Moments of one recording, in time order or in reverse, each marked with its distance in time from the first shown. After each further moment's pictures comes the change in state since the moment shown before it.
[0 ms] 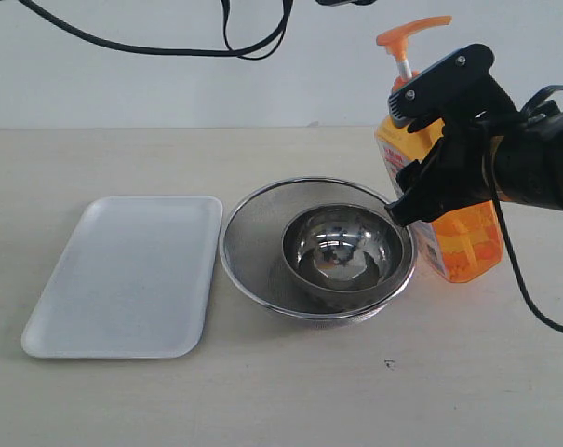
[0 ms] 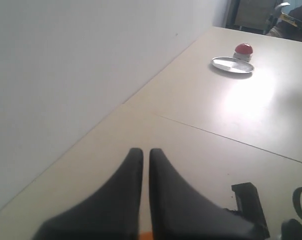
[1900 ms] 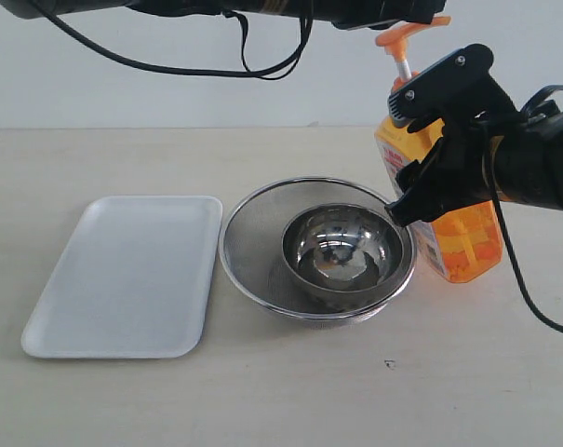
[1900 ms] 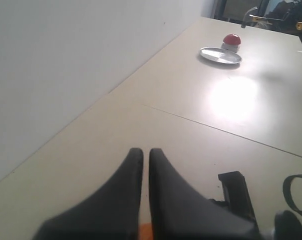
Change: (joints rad) left arm -0.022 0.039 -0.008 0.000 -0.018 -0.008; right arm 0.000 0.000 0.000 -0.001 -0.001 0.000
